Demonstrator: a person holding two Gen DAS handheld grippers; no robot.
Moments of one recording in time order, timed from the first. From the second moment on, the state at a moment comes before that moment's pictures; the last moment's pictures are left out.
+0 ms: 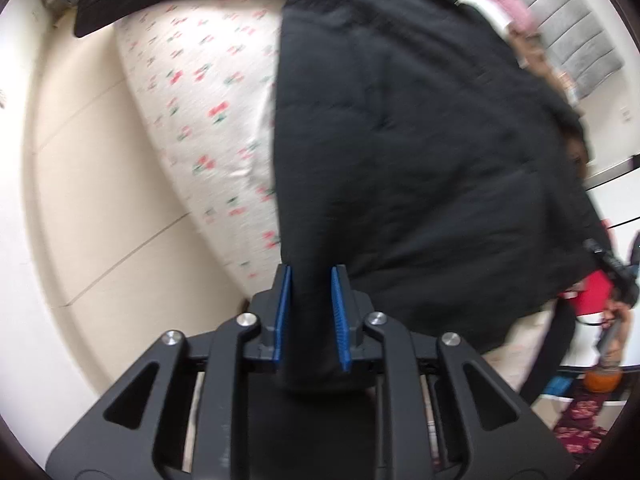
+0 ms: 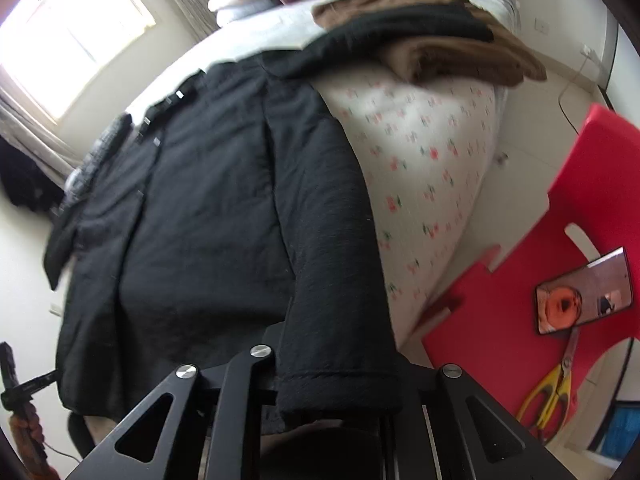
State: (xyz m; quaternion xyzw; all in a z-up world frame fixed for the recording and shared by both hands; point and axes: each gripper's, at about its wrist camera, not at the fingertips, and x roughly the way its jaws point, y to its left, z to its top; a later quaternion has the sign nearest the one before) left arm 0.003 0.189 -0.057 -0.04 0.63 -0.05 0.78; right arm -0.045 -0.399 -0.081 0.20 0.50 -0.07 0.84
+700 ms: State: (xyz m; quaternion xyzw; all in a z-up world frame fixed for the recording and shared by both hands) left arm 0.223 0.018 0.071 0.04 0.51 -0.12 0.85; right arm 0.091 -0.441 0.102 0.14 0.38 -0.05 0.91
